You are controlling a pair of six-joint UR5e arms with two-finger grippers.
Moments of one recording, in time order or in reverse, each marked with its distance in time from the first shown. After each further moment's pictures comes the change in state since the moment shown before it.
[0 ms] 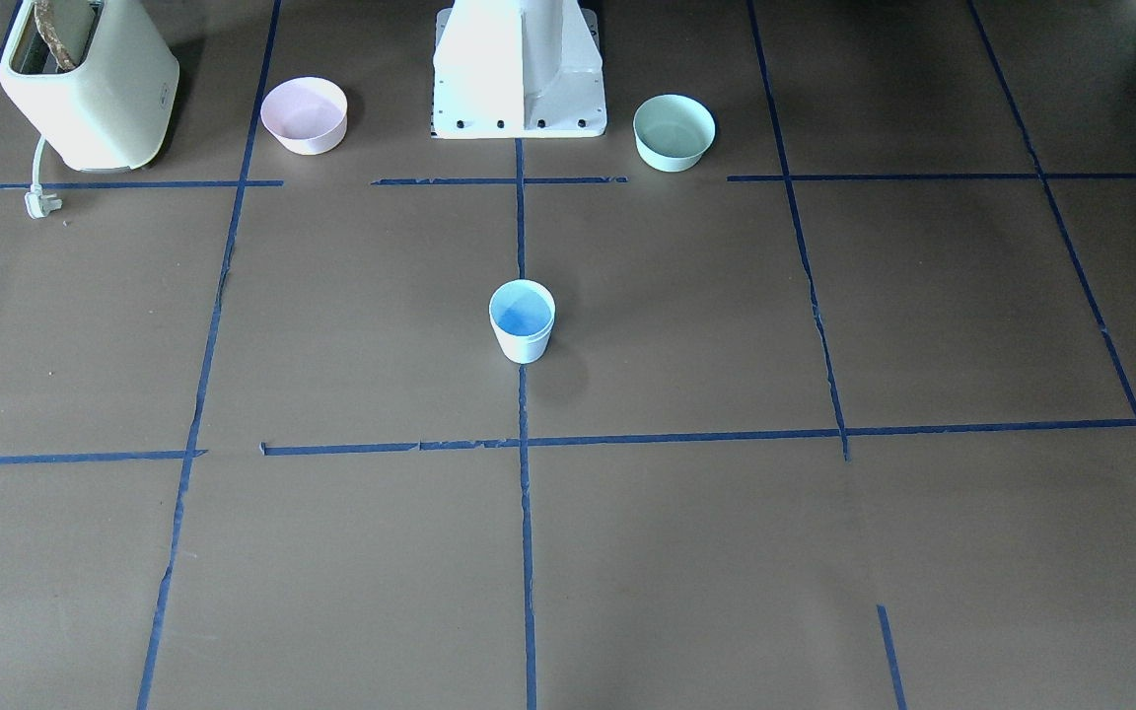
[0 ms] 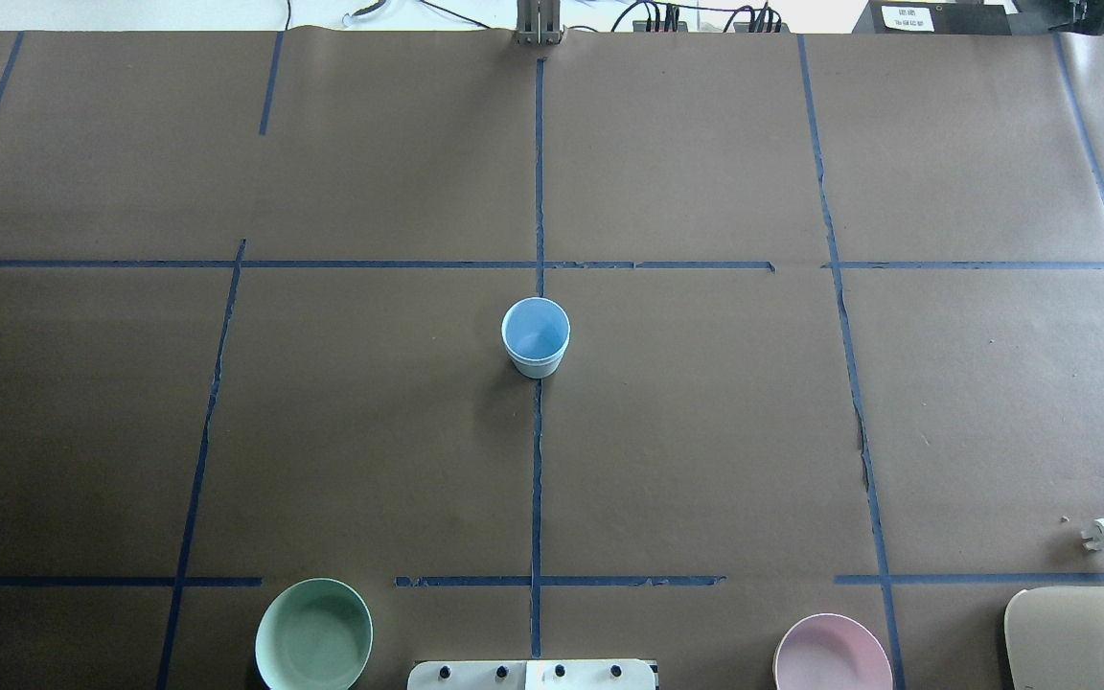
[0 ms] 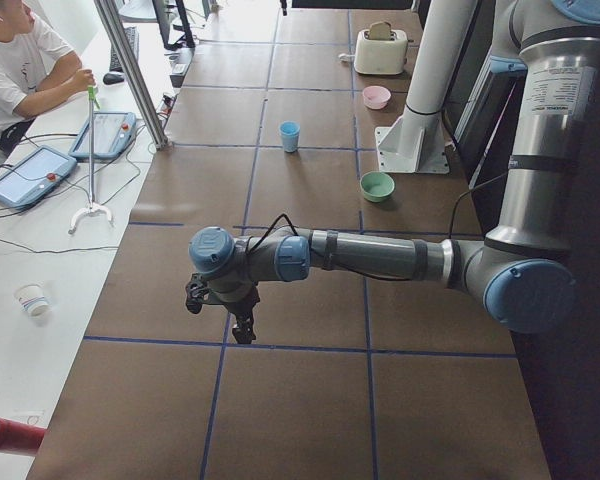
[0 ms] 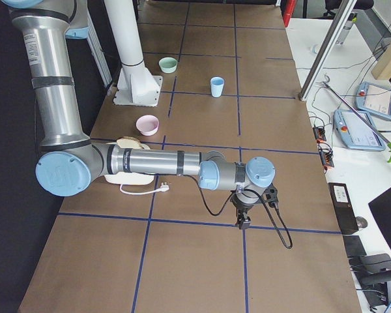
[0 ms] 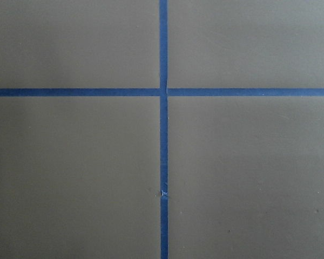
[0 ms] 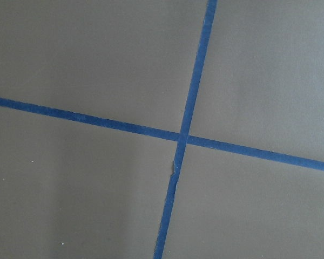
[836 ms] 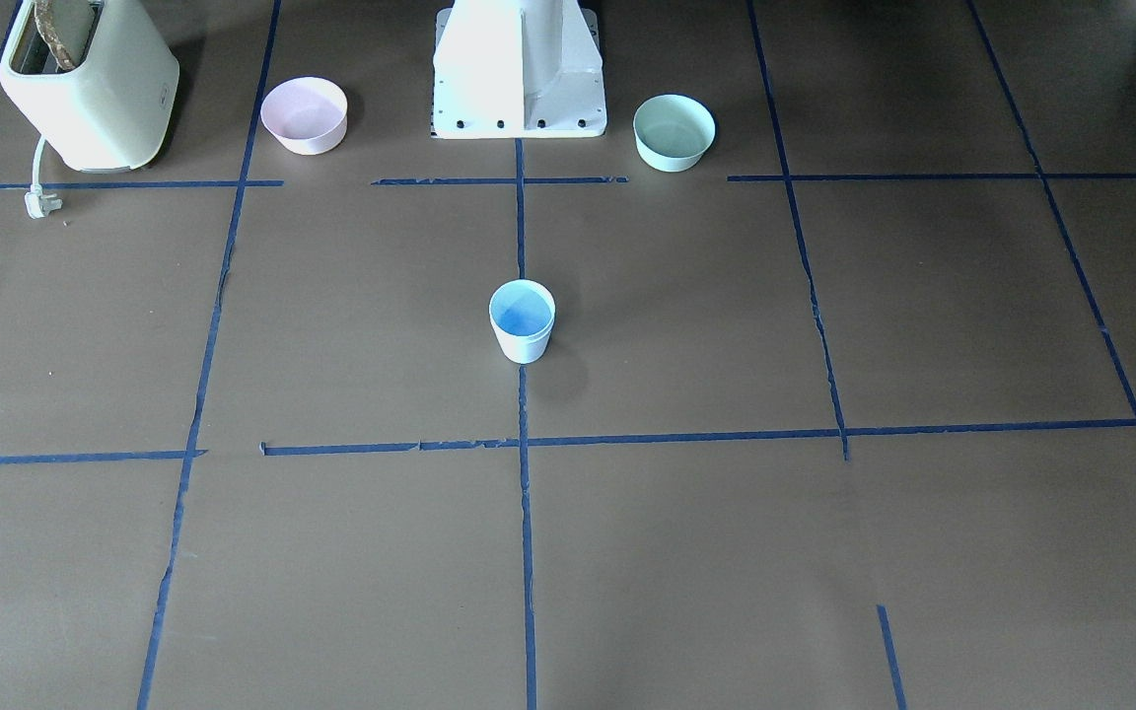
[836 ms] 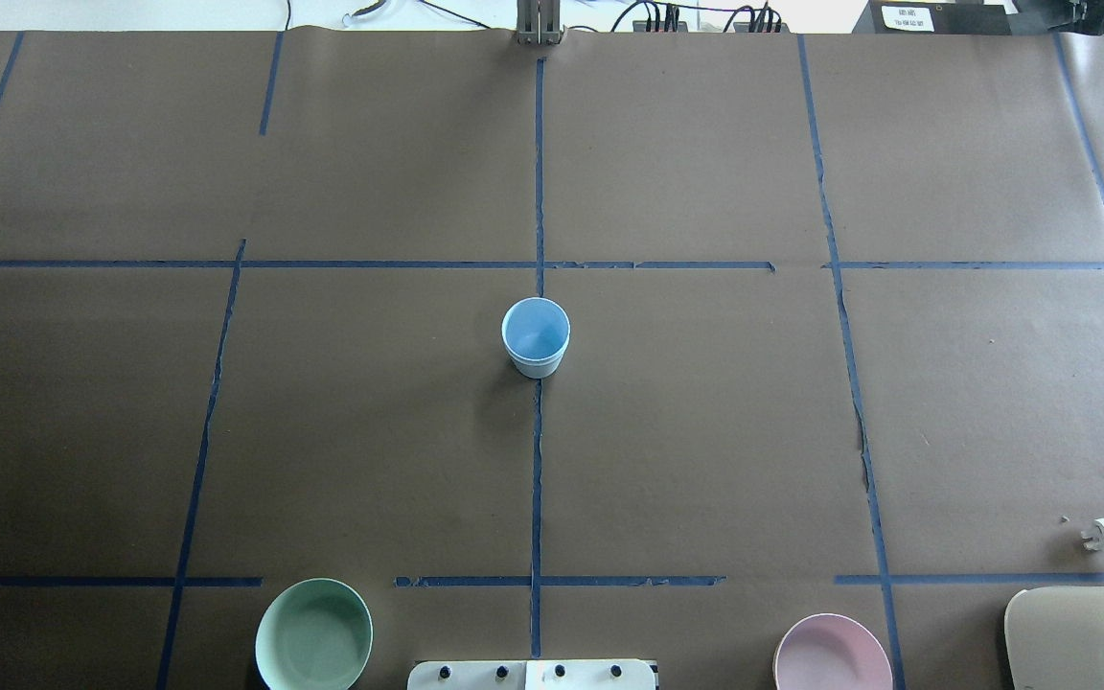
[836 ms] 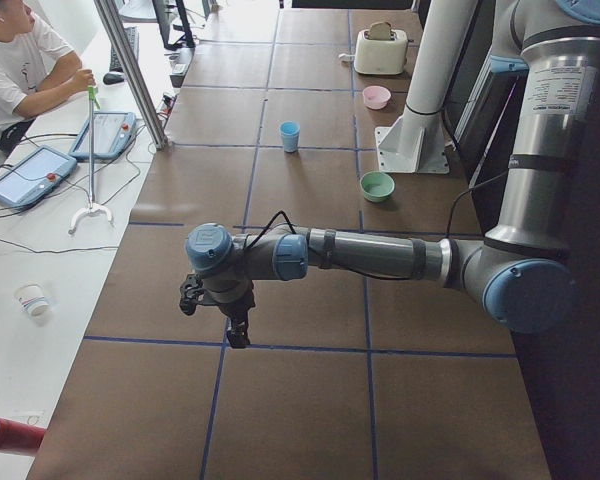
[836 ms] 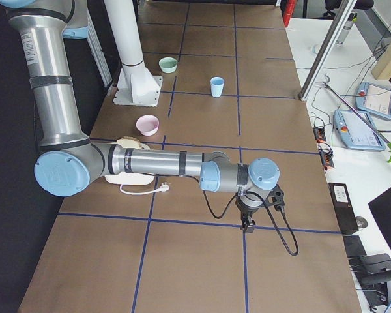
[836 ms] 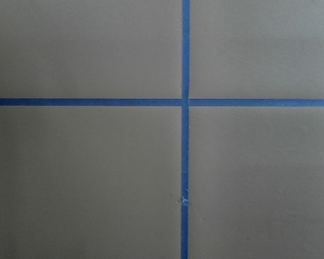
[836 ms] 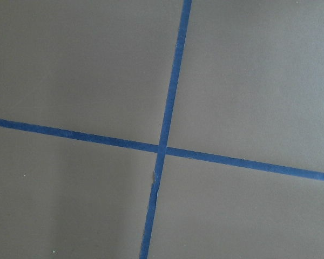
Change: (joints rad) left arm -0.019 -0.009 -0.001 -0.001 0.058 0.005; right arm 0.051 0.019 -0.015 -0.001 -0.004 -0.005
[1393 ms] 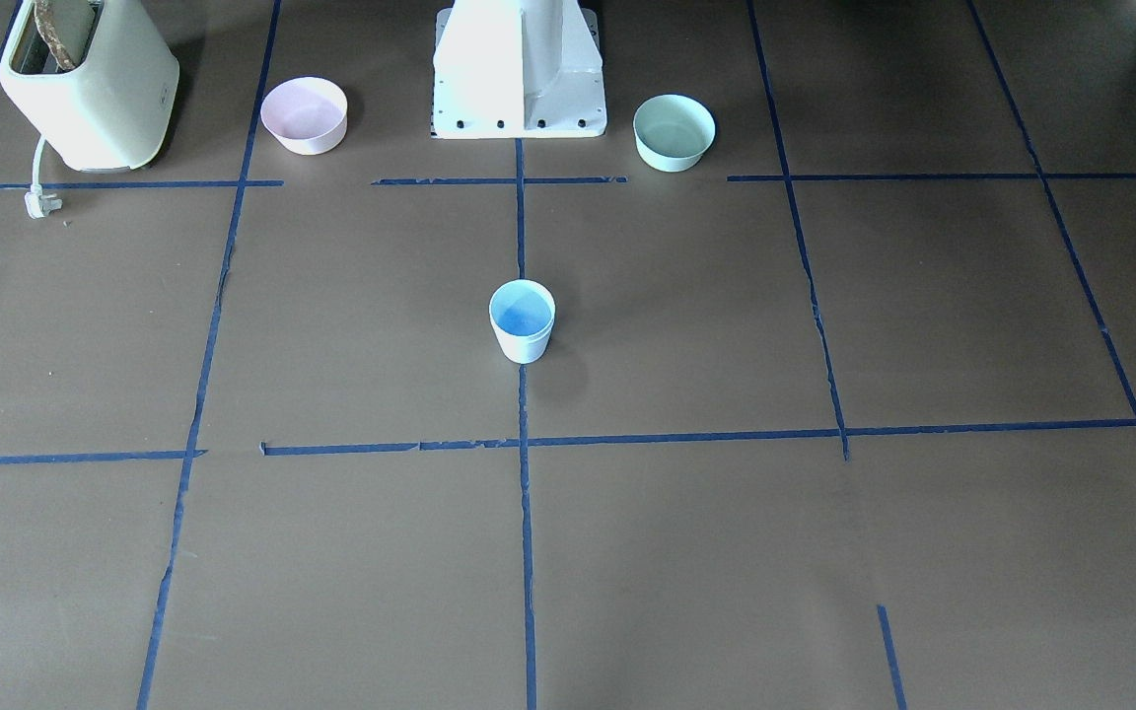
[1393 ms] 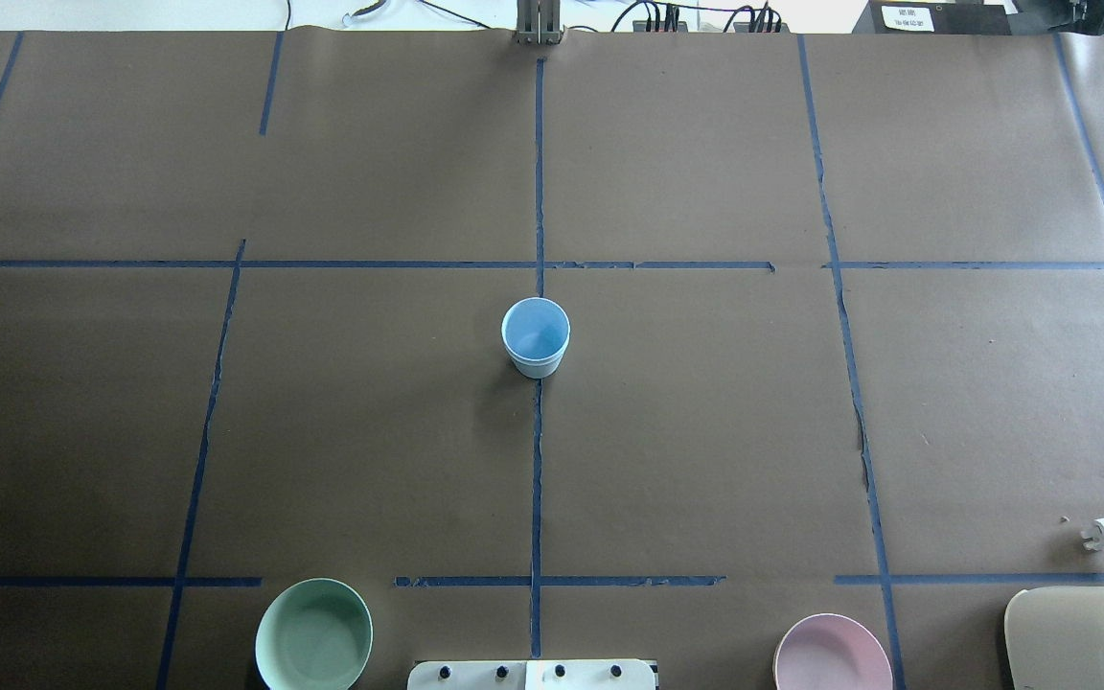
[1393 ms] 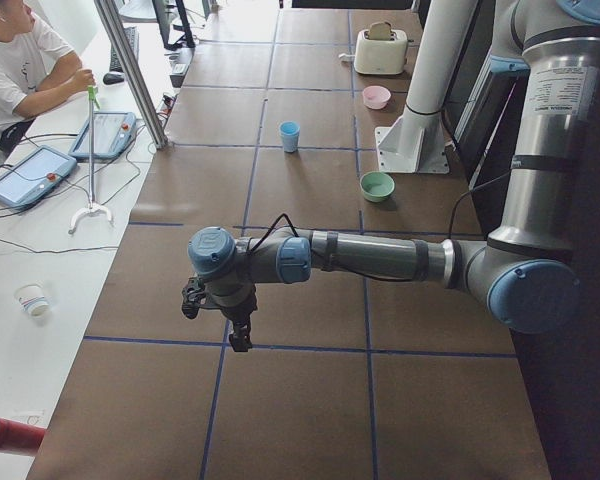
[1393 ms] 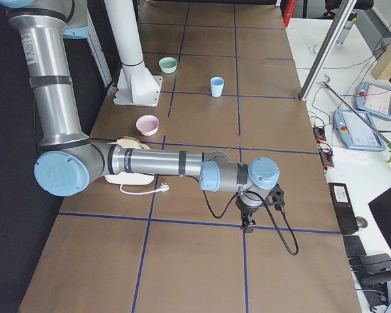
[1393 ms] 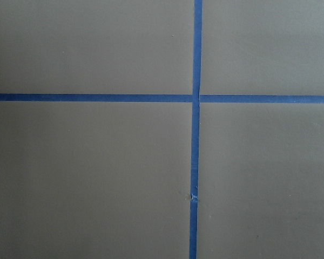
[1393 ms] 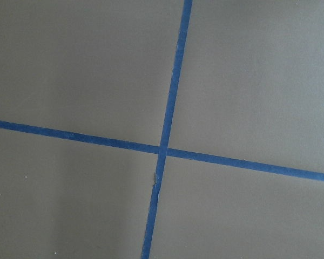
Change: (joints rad) left arm -0.007 0.009 -0.002 -0.002 -0.001 0.010; right arm 0.000 0.000 0.004 0.001 0.001 0.005
